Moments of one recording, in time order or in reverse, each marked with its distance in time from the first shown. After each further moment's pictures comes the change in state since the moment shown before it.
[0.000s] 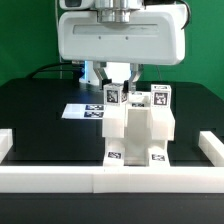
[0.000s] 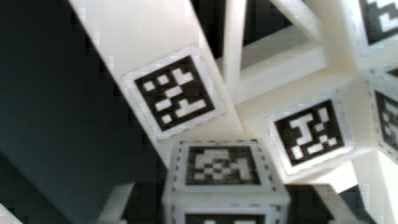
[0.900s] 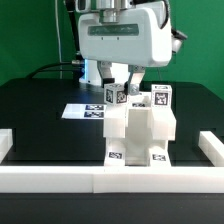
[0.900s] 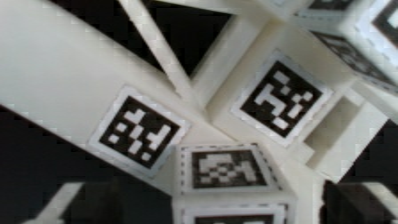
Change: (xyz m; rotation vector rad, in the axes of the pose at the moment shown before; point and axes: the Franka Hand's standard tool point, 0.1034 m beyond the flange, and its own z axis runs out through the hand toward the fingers) arm -0.002 -0.002 0.001 0.006 -0.009 0.446
